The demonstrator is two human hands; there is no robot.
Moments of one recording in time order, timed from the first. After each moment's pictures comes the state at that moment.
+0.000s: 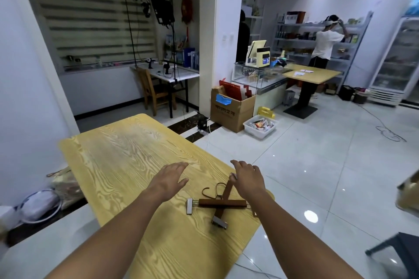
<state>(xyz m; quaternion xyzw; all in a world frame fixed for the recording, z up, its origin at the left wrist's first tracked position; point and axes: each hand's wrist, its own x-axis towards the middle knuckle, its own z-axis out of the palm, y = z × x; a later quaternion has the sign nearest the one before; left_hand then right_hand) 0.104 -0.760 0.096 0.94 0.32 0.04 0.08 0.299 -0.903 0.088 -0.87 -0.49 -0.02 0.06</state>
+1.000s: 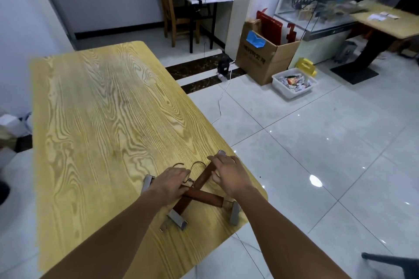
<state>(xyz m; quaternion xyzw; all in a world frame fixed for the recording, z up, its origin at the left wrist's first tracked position) 0.286 -0.732 -0.096 0.91 0.37 -0.11 0.15 0.475 -0.811 -0.066 -0.72 -0.69 0.09 0.02</state>
